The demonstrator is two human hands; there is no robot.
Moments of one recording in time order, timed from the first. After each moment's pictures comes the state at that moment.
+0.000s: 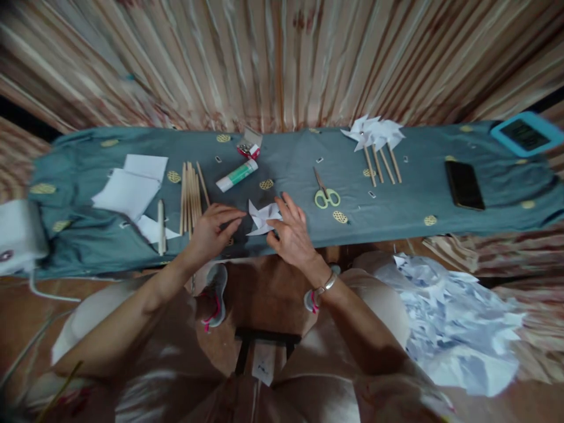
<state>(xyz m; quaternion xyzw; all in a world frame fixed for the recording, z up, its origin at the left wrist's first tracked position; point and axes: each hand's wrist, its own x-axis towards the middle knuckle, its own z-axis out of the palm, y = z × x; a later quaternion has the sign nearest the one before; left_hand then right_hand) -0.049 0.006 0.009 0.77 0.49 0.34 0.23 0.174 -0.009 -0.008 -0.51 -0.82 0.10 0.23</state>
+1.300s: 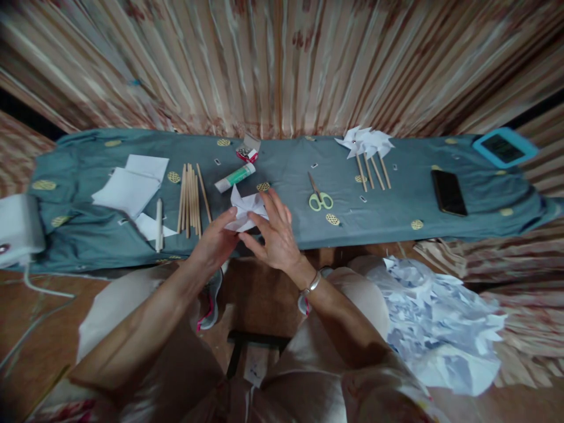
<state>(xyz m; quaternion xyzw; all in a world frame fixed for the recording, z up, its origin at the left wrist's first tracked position) 0.003 -0.014 0.028 0.19 0.42 0.55 0.70 0.154 -0.016 0.006 -0.44 -0.82 0.09 0.35</state>
